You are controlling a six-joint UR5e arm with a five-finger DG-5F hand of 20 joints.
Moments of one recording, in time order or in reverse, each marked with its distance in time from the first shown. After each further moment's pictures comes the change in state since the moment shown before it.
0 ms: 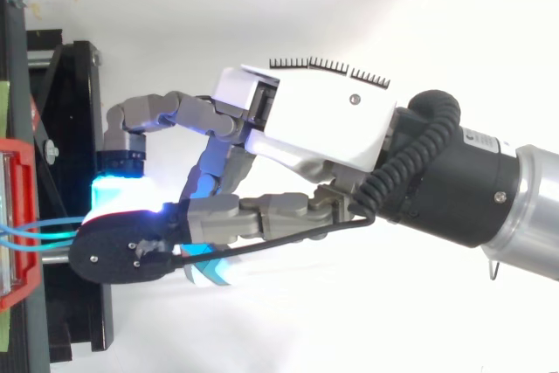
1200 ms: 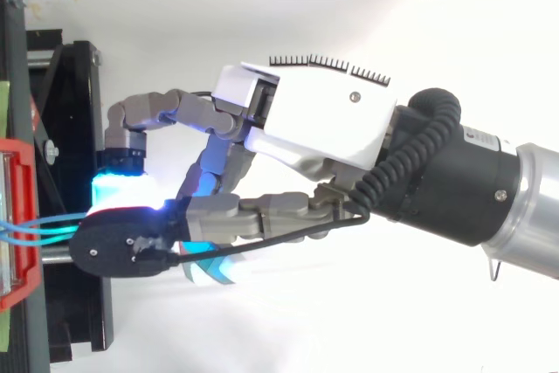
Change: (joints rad) arm -0.001 0.000 0.002 0.000 0.000 0.001
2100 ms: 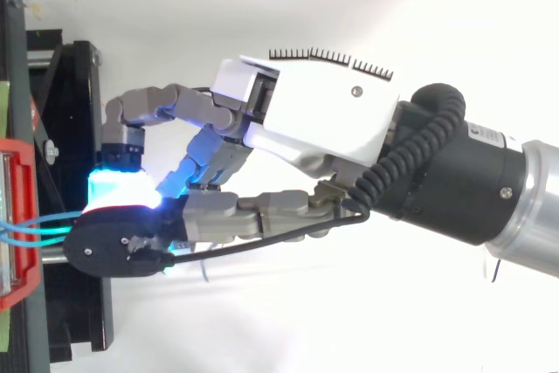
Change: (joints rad) arm -0.002 0.000 0.020 -0.022 0.002 0.000
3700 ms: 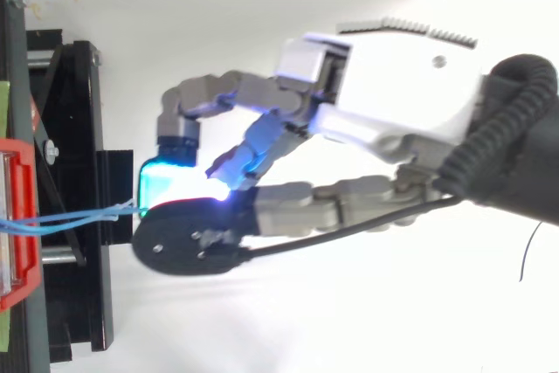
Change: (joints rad) arm -0.013 0.114 -0.098 -0.063 -0.060 0.048
